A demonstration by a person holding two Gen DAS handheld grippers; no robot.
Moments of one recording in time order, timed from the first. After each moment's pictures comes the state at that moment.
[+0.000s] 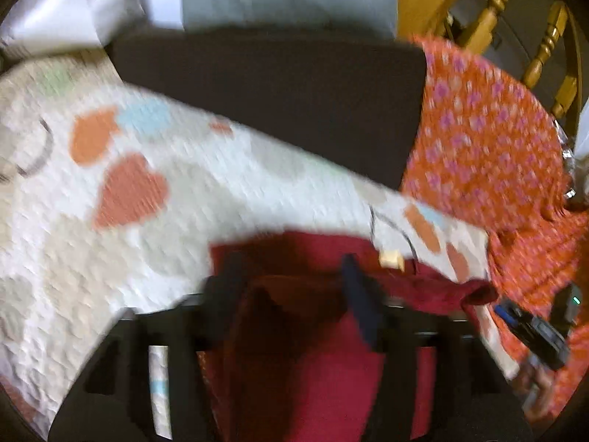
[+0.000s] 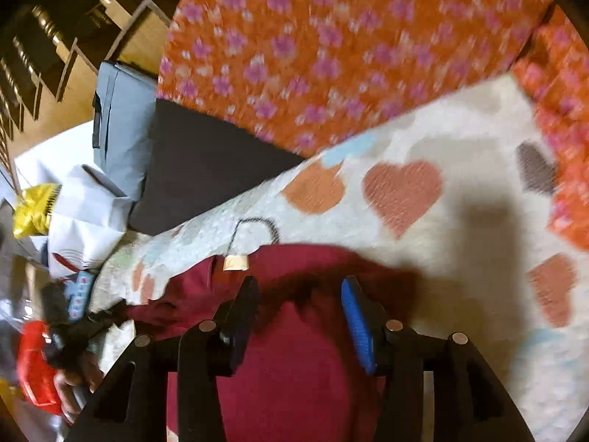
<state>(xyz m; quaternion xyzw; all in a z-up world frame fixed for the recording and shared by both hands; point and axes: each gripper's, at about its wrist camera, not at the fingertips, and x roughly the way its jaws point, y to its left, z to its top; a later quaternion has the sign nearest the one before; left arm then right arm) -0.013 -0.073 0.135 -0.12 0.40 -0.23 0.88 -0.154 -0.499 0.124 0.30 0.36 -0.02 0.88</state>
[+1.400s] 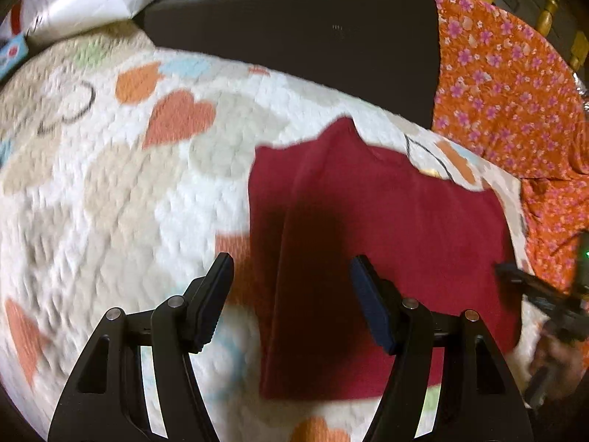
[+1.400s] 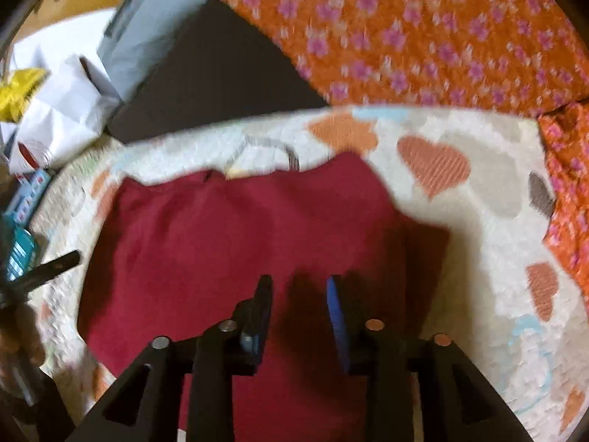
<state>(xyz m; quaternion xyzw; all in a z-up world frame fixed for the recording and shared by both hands) -0.078 -0.053 0.091 -0.05 0.48 -0.19 0.85 -0.142 -0.408 0.079 0.13 0.46 -0.03 0.88</state>
